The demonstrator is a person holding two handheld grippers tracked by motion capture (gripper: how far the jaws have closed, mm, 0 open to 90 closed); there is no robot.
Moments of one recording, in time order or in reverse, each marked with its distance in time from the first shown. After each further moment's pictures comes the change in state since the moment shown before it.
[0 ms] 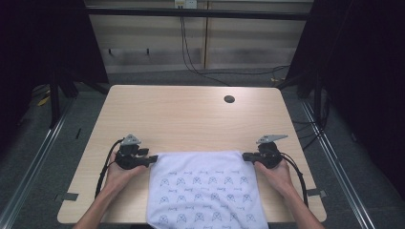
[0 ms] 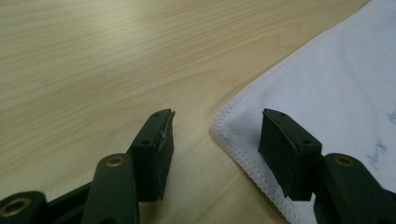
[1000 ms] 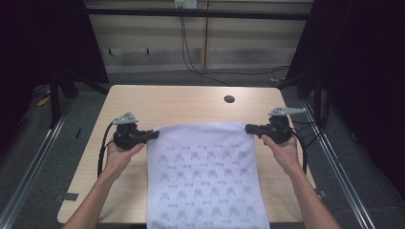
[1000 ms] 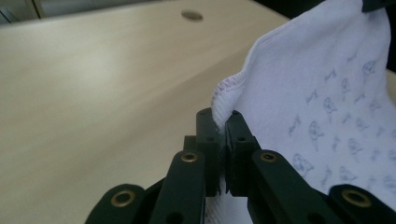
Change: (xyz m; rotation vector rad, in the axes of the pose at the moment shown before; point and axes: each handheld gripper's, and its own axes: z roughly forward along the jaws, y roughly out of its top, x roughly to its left) left arm 0.000 0.076 -0.035 -0.192 -0.106 0.043; right arm -0.003 0.085 -0.059 -0.230 0.039 -0.014
